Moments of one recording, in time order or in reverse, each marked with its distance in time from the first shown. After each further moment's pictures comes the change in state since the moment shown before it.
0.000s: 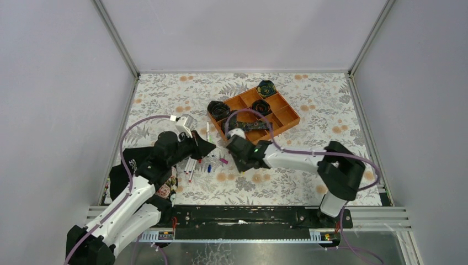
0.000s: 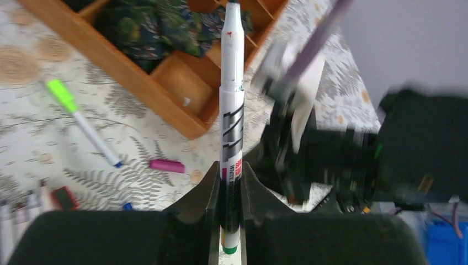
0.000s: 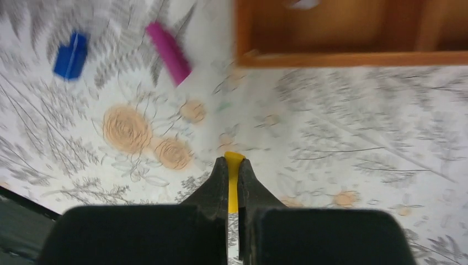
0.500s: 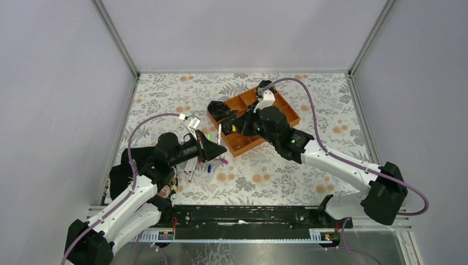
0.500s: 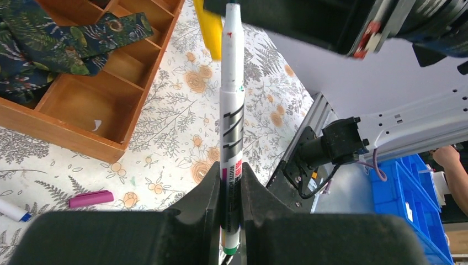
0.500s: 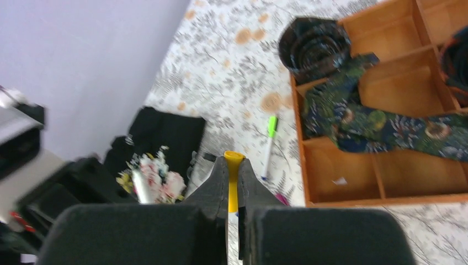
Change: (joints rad) left arm -0.061 0.035 -0.049 0.274 0.269 -0.061; right arm -0.206 -0.404 -0.062 0.404 -0.050 0.160
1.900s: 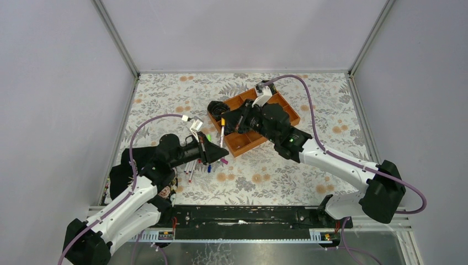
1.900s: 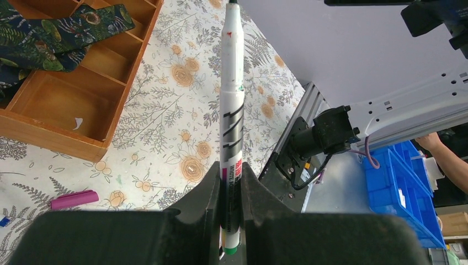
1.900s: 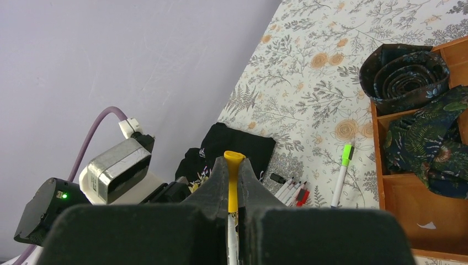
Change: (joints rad) left arm -0.045 -0.006 0.000 0.000 0.014 -0.001; right arm -0.003 0.018 0.015 0.247 -0.131 0.129
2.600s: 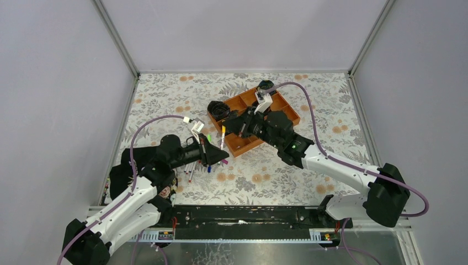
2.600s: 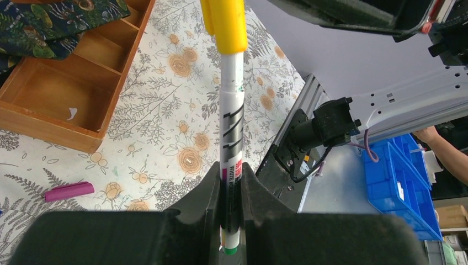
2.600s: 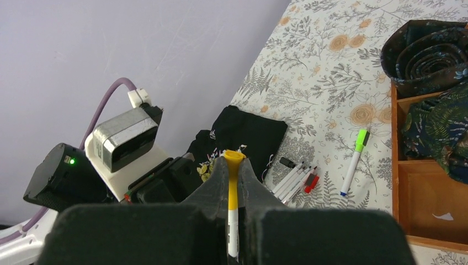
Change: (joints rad) left arm -0.006 -0.009 0.000 -0.029 -0.016 0.008; right arm 0.002 -0.042 -0.108 0.082 -0.087 0.017
